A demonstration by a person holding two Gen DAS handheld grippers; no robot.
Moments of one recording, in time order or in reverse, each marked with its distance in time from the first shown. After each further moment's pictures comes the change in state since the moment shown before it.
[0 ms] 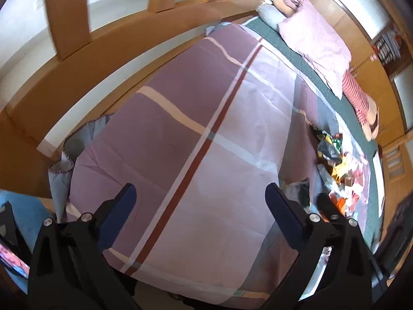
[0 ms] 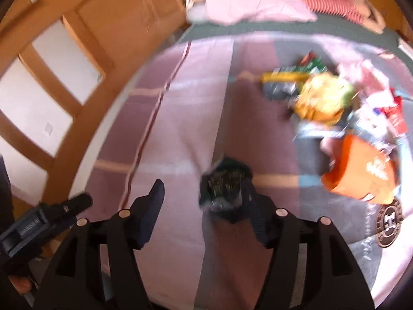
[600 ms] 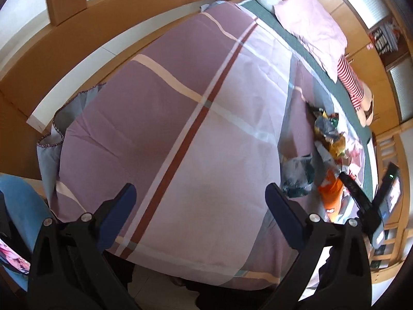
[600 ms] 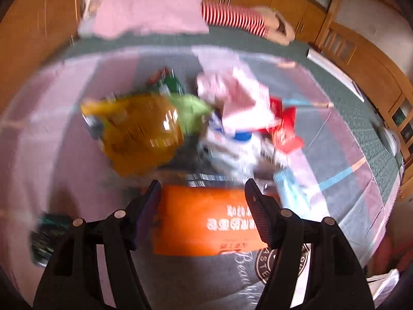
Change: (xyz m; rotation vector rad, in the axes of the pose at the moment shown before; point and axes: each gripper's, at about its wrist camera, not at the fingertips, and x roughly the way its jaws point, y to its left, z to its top) left arm 0.012 -0.001 -0.023 0.037 0.101 -0.037; right arm 0.022 -0.110 0.025 0.061 -0.016 -0.615
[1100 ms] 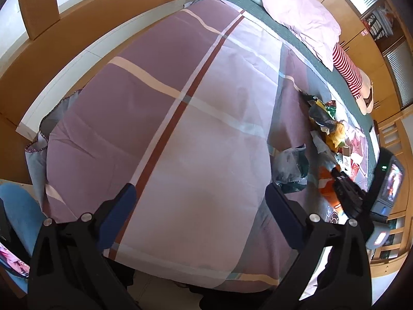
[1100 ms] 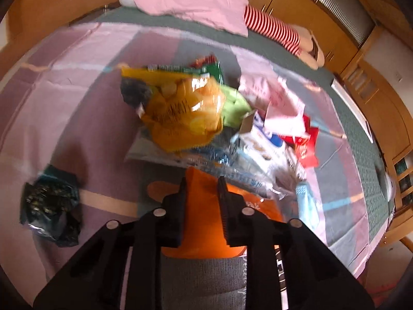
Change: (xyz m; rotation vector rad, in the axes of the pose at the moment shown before) left arm 0.010 -0.028 -0.004 0.061 -0.005 0.022; right arm -0.012 0.031 -0.017 -0.245 -0.052 0.018
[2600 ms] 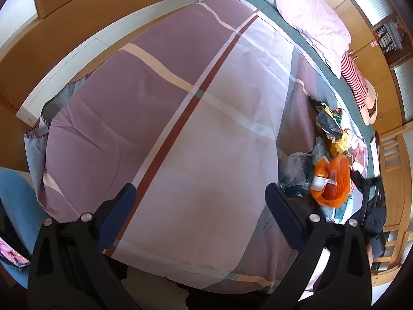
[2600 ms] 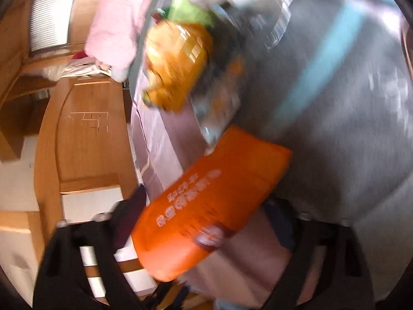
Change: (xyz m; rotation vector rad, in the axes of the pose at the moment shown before) left arm 0.005 0.014 0.001 -0.063 0.028 -0.006; right arm 0.045 -0.051 -0.056 1.063 0.303 0.939
